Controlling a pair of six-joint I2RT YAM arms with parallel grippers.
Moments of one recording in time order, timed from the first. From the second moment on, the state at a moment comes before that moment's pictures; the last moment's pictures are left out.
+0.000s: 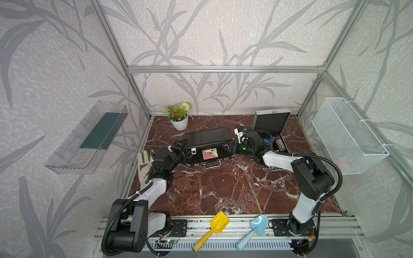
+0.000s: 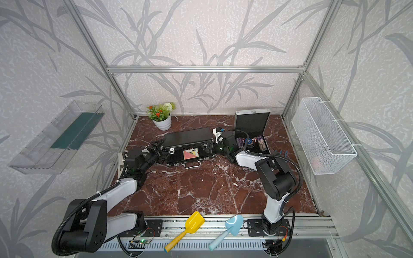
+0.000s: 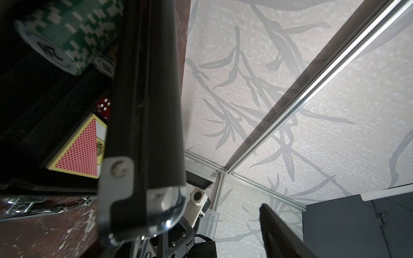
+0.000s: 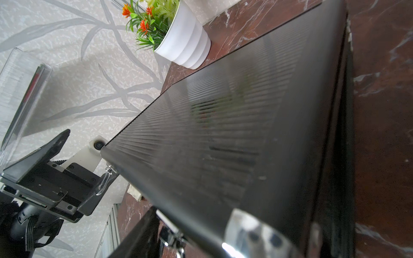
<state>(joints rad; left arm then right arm) -0.04 1.21 0.41 0.63 0.43 -1.87 0.51 1.80 0.99 0.35 -0.48 0.69</state>
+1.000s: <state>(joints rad) -0.02 1.21 0.54 0.43 0.31 -1.70 0.47 1.84 1.14 0.44 -0.57 1.03</state>
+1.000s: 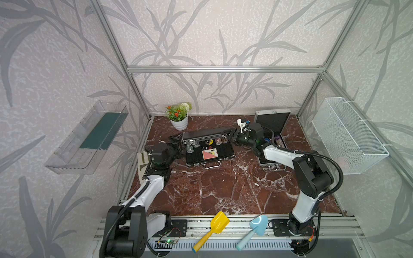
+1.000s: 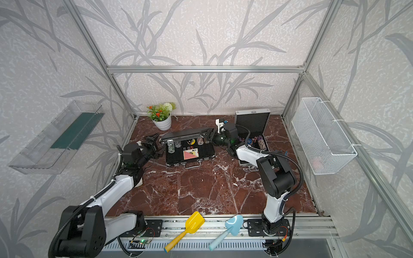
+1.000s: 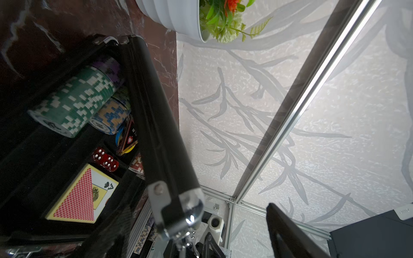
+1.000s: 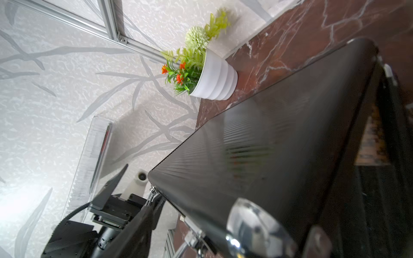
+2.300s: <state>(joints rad) 0.08 1.20 0.77 0.10 0.36 -1.28 0.43 2.31 1.71 0.59 -0.55 1.05</state>
